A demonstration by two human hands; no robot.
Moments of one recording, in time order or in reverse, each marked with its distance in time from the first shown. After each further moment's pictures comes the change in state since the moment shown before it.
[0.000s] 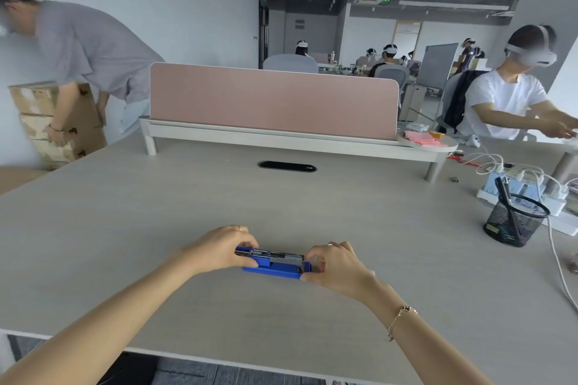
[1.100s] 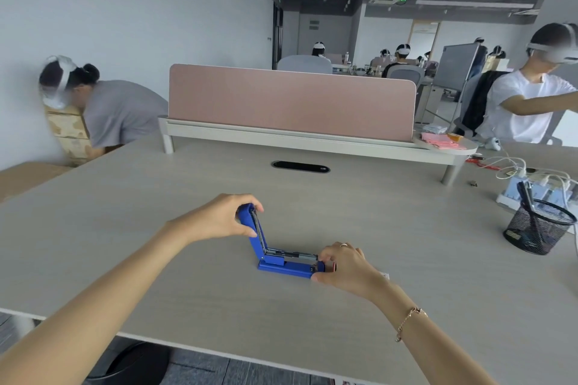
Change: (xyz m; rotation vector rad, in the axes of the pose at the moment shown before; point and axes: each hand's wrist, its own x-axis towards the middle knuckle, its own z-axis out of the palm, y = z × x) left_hand -0.013 0.001 -0.059 -0.237 0.138 -0.101; right_hand 0.004 0.002 0.007 0.109 -0.048 0.094
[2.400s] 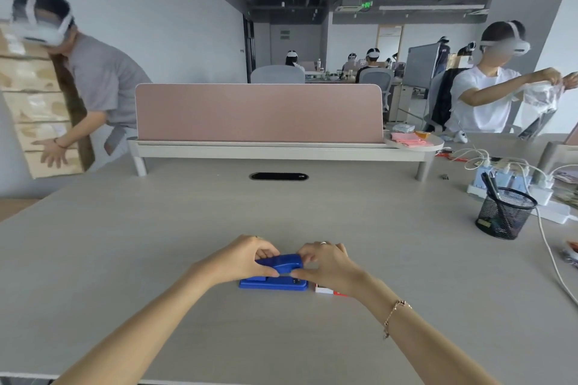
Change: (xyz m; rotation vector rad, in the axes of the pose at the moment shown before) left_hand 0.020 0.036 0.068 -0.130 -0.200 0.054; right_hand 0.001 -0.013 -0.017 0.020 0.046 -0.038
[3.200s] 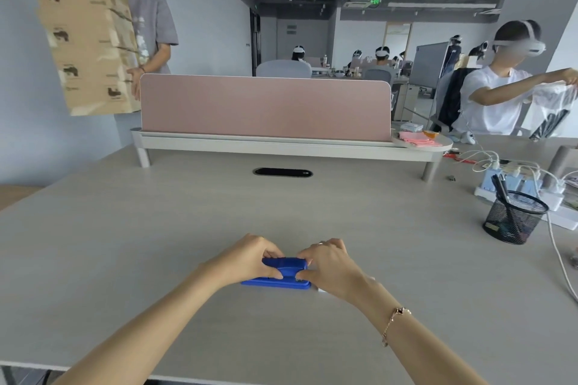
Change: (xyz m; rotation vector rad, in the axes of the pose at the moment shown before) left_hand 0.003 -0.004 0.011 0.046 0.020 -0.031; right_hand 0.008 0.003 0.011 -0.305 0.046 -0.128
